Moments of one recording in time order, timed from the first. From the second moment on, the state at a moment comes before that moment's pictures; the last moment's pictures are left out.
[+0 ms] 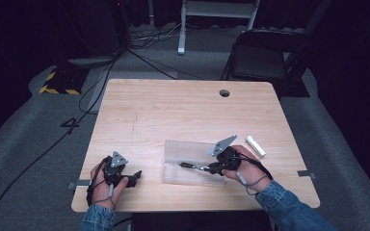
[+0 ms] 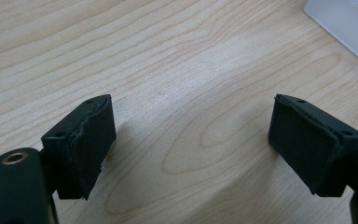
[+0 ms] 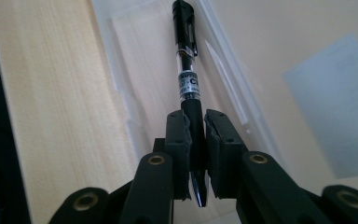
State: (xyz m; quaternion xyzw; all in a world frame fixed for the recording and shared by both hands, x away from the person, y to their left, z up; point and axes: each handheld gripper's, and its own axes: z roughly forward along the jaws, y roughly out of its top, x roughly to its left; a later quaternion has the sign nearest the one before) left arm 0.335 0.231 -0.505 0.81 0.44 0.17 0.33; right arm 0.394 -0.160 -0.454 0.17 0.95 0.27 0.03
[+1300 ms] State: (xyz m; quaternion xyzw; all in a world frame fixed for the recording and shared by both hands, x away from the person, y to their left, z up) left arm 0.335 0.230 -0.505 0.81 0.45 0.17 0.33; right arm 0.389 -0.229 -0.419 0.28 0.88 0.37 0.11
